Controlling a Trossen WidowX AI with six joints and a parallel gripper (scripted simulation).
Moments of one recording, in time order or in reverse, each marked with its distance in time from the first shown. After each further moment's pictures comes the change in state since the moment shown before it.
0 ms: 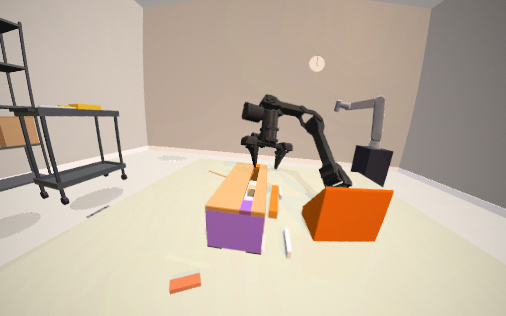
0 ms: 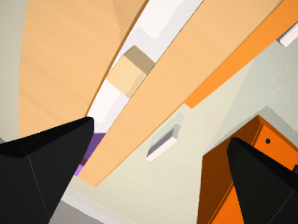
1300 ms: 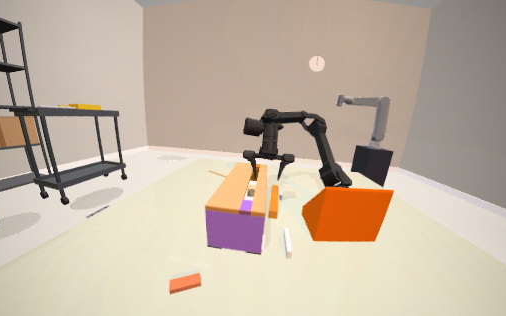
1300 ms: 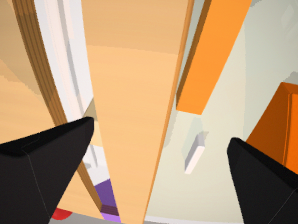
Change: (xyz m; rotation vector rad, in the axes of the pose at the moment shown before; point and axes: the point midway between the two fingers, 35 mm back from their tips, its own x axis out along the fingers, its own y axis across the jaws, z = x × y) arm 0.042 -0.018 0.018 0.490 0.053 0.005
